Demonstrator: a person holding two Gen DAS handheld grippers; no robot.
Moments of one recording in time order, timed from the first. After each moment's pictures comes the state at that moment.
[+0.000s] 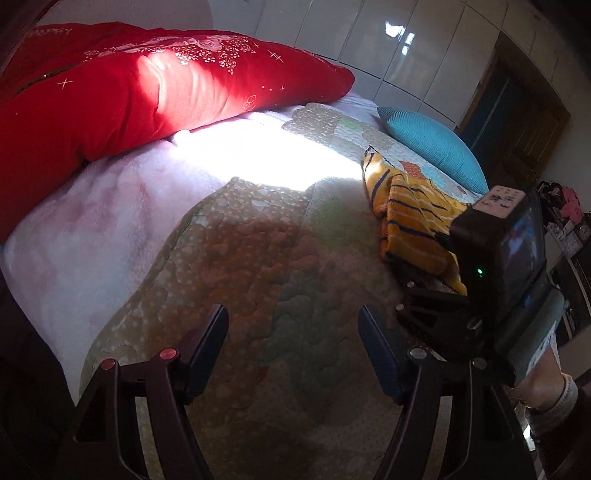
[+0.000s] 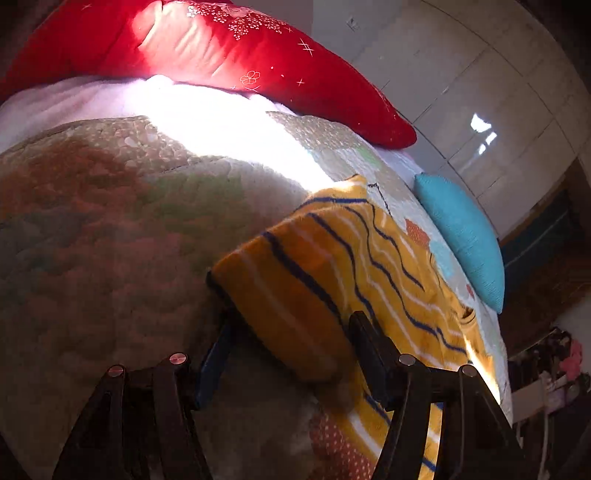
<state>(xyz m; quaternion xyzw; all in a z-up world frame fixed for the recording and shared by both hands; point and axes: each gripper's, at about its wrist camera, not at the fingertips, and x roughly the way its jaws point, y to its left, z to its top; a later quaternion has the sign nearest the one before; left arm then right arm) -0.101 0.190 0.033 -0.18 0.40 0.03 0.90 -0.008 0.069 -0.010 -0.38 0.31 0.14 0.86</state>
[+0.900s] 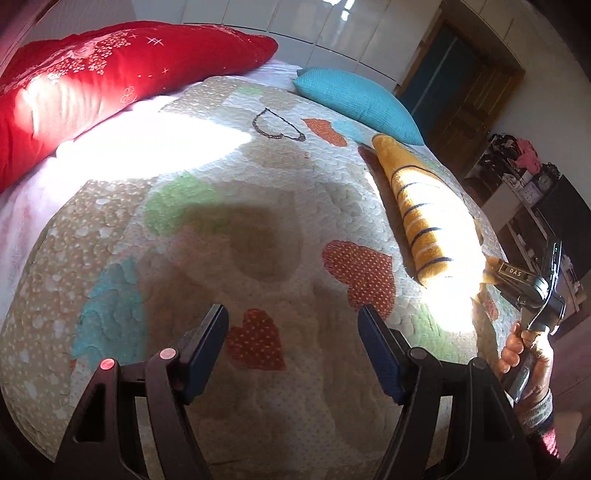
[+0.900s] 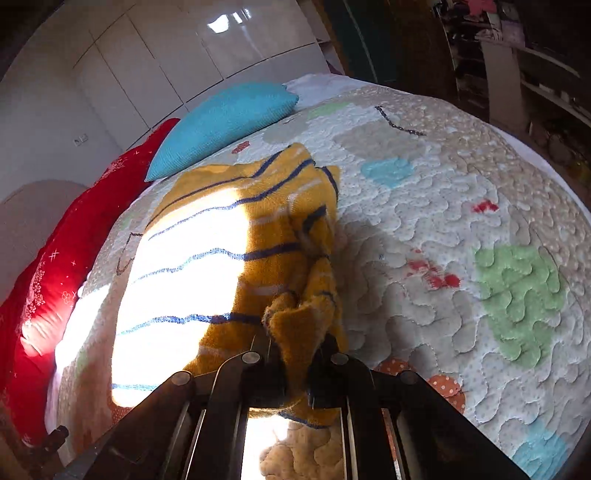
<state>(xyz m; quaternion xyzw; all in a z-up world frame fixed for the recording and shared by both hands) -0.063 0.066 0.047 -0.13 0.44 -0.09 0.89 -0.020 -0.328 0.027 0.24 0.38 -0.01 0.90</state>
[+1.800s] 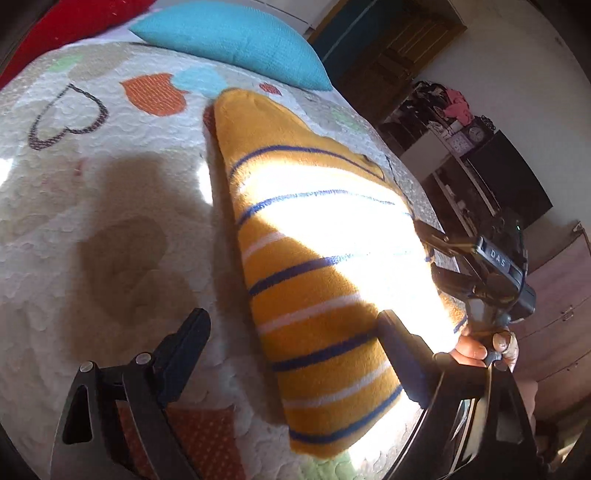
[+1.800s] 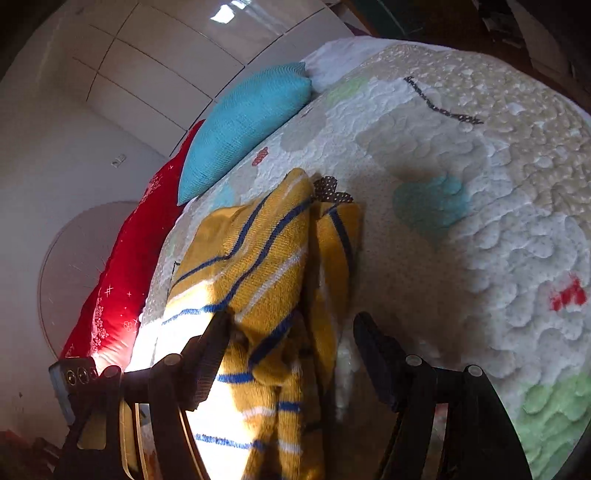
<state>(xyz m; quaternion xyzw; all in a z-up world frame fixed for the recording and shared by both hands) 0.124 -0.087 0.007 -0.14 0.51 -0.30 0.79 0.071 -0.392 0.001 0.35 0.41 0.12 0.84</state>
